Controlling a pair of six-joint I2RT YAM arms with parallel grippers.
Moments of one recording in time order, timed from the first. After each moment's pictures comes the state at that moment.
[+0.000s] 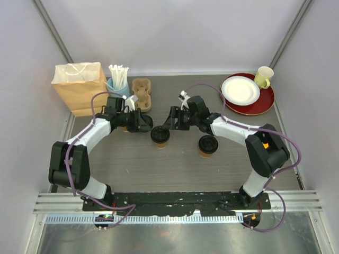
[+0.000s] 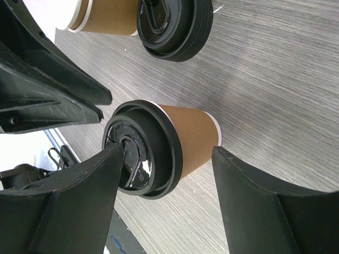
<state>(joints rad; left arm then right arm) -0.19 1.50 0.97 -0.34 0.66 -0.37 0.61 1.70 1.07 0.01 -0.39 0.62</state>
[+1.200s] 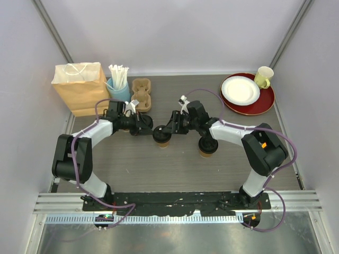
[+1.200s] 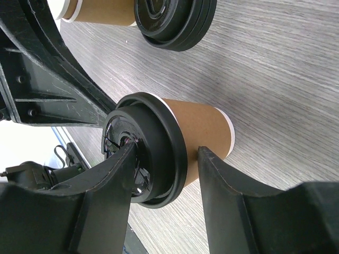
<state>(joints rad) -0.18 1.59 0.89 -0.21 0.82 -0.52 0.63 1.72 0.99 0.13 -0.41 0.68</state>
